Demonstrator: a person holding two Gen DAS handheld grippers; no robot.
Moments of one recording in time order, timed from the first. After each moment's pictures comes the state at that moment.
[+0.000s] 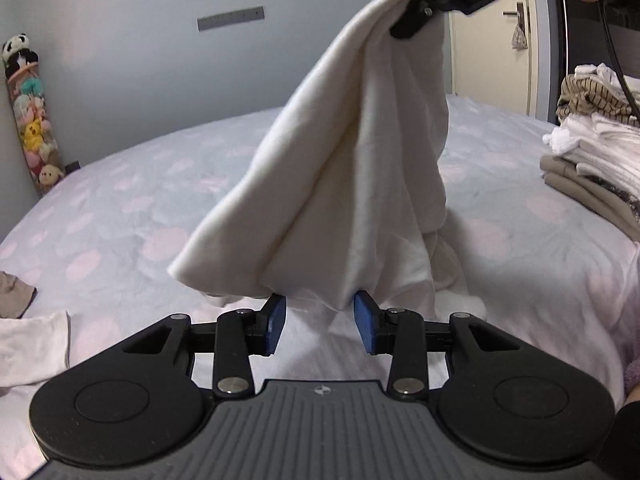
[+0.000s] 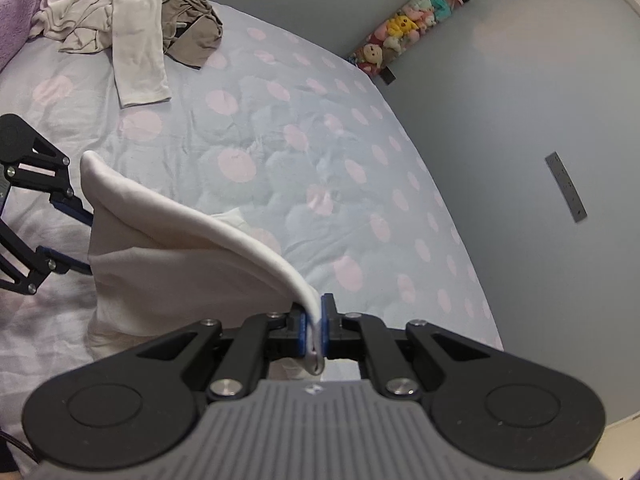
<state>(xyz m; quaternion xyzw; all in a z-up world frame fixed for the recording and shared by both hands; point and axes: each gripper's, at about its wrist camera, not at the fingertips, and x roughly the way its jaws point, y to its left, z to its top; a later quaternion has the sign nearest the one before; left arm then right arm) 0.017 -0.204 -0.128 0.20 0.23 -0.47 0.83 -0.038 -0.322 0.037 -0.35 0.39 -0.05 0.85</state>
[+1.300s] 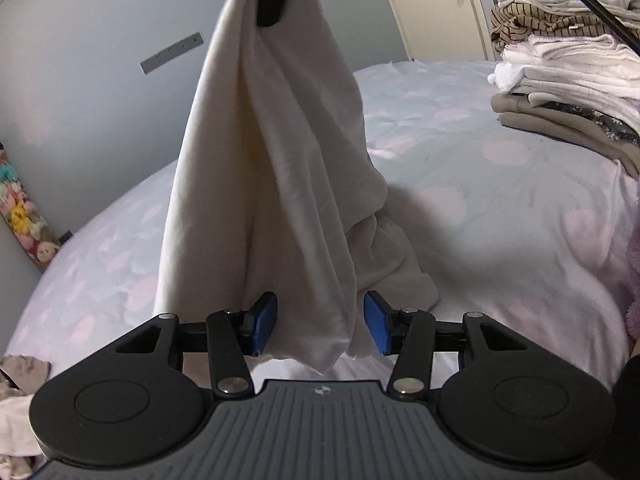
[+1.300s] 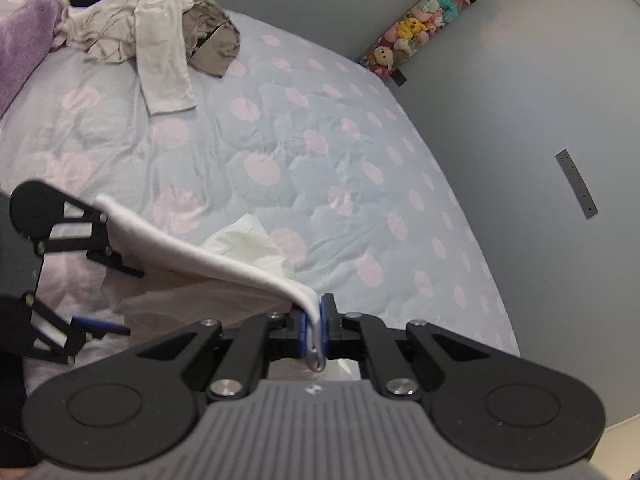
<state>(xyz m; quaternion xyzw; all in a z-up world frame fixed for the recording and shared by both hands) -0.048 -0.258 -0.138 0.34 0.15 -0.47 0.80 -0.065 -0.301 0.051 -0.33 0.39 -0.03 0.86</state>
